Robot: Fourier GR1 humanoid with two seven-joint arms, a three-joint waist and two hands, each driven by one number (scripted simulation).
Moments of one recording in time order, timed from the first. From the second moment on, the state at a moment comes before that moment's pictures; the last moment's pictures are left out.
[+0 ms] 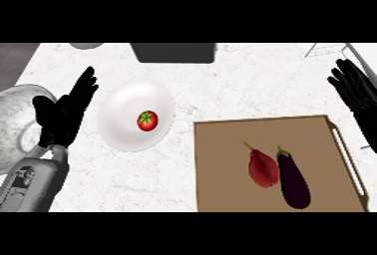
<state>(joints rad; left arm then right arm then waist) -0.30 0.34 -0.09 -1.43 0.12 0.12 0.17 -0.18 -0.57 0.02 -1.66 -0.33 0.07 0.04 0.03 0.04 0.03</state>
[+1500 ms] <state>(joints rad) -0.01 0.41 0.04 -1.37 0.20 0.04 0.07 -0.34 -0.09 0.67 -1.42 1.17 -0.04 1.06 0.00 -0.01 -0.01</state>
